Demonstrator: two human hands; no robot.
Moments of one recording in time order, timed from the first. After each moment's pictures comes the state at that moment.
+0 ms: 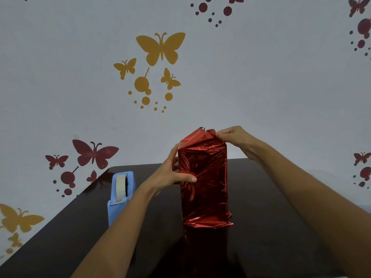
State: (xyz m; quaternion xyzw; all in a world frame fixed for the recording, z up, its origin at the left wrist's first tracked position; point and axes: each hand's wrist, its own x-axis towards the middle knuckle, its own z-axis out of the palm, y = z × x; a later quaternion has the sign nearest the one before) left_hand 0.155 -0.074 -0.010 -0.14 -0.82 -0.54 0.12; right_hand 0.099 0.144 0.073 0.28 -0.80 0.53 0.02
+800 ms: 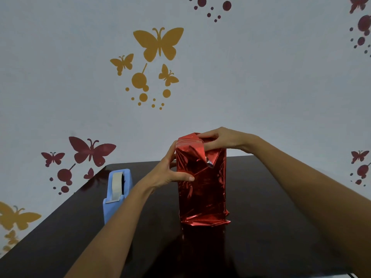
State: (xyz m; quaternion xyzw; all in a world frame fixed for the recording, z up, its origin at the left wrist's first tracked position) left_hand 0.154 -0.073 -0.009 -0.15 -0.84 -0.51 0.13; right_hand 0.109 0.134 0.084 0.37 -0.86 0.34 -0.05
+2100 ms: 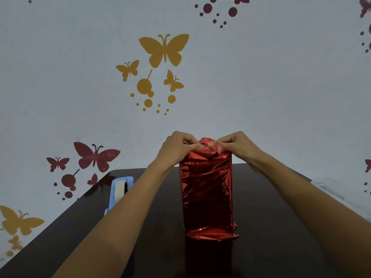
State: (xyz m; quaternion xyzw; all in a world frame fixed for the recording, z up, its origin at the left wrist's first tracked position) left_hand 0.146 -0.041 0.068 -0.06 -0.89 -0.36 0.28; right_hand 0.088 0.137 0.063 0.34 -0.80 0.49 0.08
